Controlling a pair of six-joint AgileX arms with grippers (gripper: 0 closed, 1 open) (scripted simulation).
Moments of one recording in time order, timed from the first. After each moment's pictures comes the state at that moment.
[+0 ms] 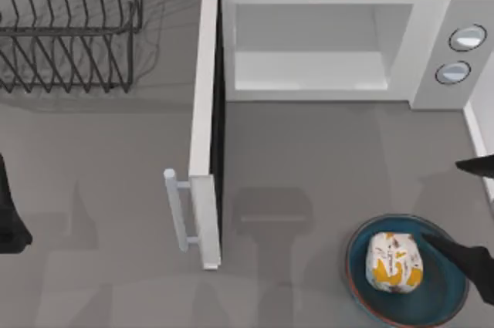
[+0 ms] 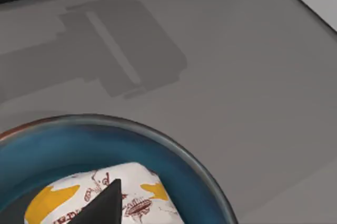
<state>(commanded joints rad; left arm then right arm) 0.00 0.00 0.00 0.00 0.00 0.00 0.04 1.05 0.30 0.06 -0.72 -0.70</state>
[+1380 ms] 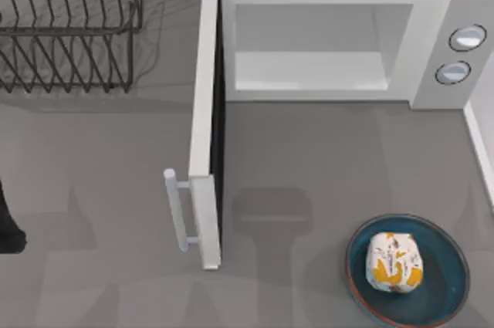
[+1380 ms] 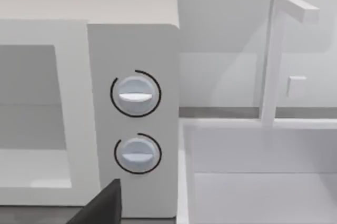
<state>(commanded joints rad) 0.00 0.00 0.00 0.00 0.00 0.00 0.00 0.00 0.00 0.00 0.00 0.00</state>
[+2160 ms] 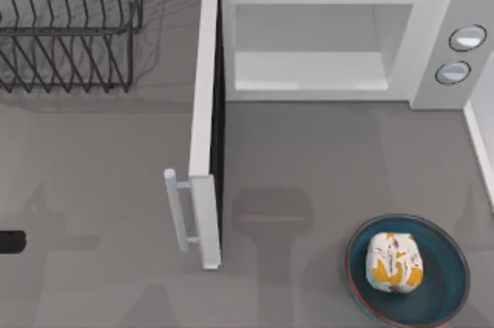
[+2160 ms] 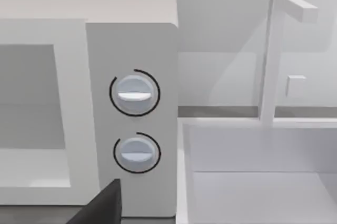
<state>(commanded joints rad) 0.00 0.00 0.00 0.00 0.00 0.00 0.00 0.00 0.00 0.00 0.00 0.00</state>
